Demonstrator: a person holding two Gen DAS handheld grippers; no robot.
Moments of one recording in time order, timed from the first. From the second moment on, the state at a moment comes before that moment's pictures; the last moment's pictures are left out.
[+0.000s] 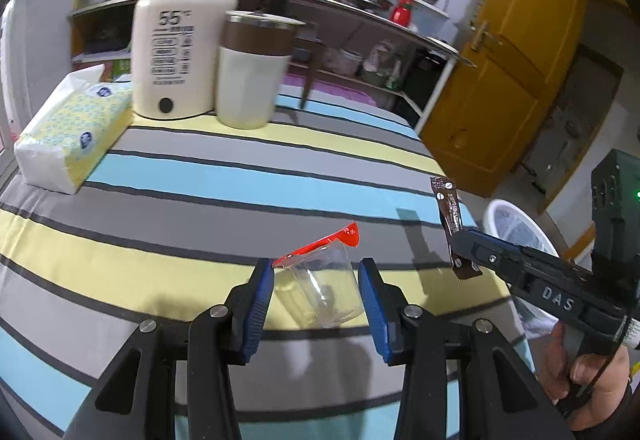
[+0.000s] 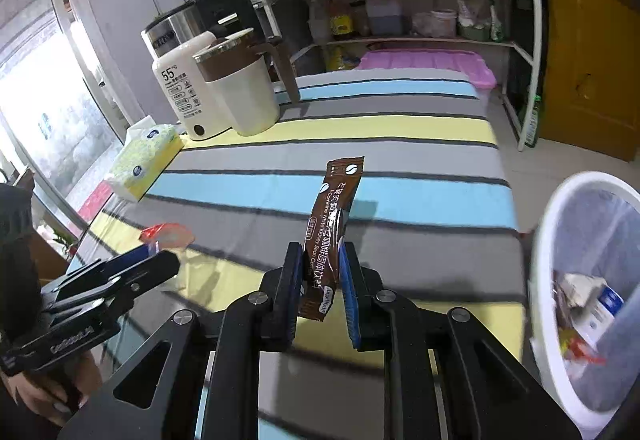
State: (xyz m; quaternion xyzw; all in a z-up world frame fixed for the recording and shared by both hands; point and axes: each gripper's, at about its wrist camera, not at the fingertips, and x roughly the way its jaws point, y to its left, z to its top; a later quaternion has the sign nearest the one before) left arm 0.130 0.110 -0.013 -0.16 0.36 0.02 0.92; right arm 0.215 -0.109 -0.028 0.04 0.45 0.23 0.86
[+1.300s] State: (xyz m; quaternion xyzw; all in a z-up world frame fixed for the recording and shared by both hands) left arm 0.125 -0.020 0.007 -0.08 0.35 -0.09 0.93; right arm 0.134 -0.227 -0.001 0.08 0.41 0.16 0.90
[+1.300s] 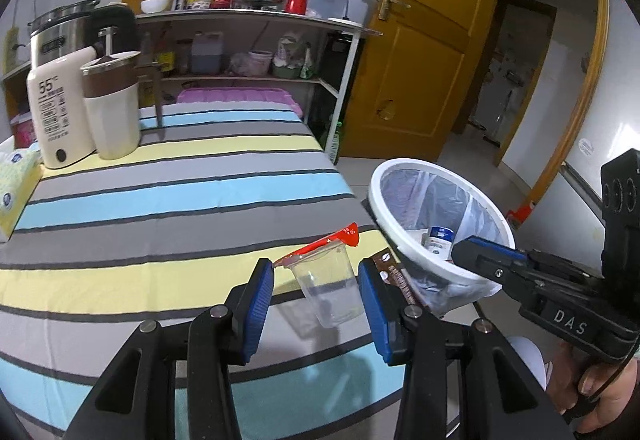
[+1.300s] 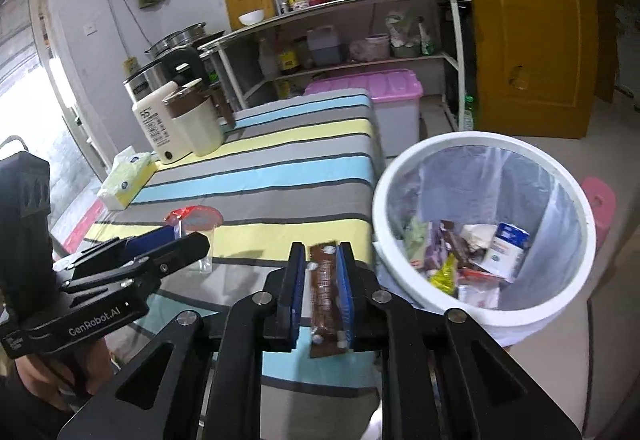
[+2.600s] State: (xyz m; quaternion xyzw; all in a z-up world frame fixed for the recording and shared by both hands) left arm 0.156 -0.060 0.018 -0.06 0.36 -0.13 0.92; right arm 0.138 -0.262 -0.009 0.08 0.41 0.12 0.90
